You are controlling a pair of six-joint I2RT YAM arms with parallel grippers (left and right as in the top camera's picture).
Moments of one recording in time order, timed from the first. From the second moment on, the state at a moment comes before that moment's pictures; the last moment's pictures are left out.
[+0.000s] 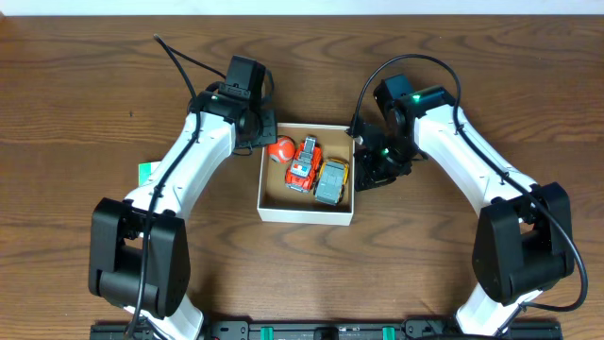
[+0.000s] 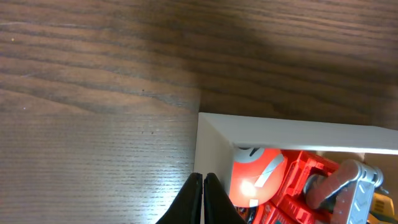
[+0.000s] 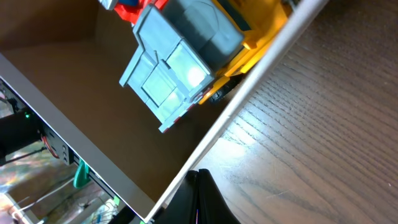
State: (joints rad) left arm -0.30 1.80 1.35 -0.74 0.05 -0.34; right arm 0.35 1.87 1.41 -1.18 -0.50 -0.06
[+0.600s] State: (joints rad) left arm -0.21 1.70 1.35 -0.94 0.00 -0.27; right arm 0.30 1.84 1.41 -1.15 -0.14 0.08
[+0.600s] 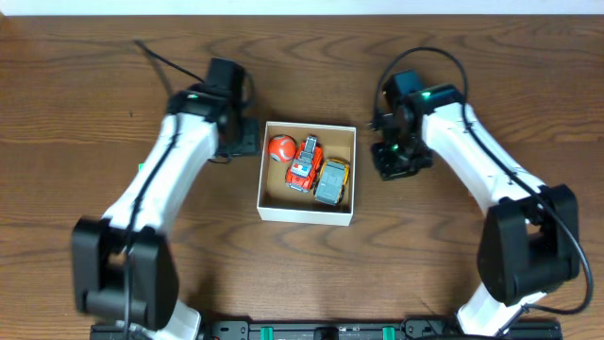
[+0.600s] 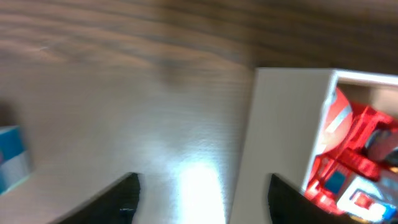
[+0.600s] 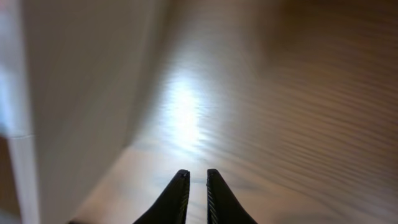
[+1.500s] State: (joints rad) left arm 0.24 1.69 1.36 -1.03 -0.11 -0.17; right arm 0.18 1.28 1.46 -1.14 0.10 0.16
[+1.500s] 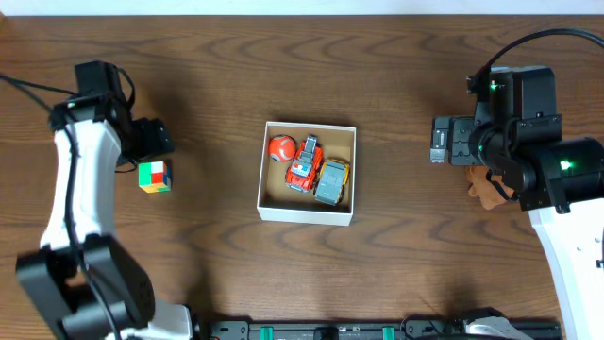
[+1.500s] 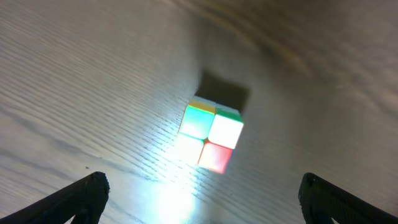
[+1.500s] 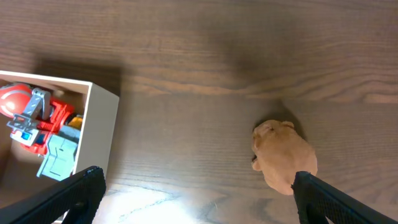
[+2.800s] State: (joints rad) left arm 0.25 1.95 1.35 -1.02 -0.06 -0.02; right arm 0.16 1.28 1.46 -1.17 0.10 0.16
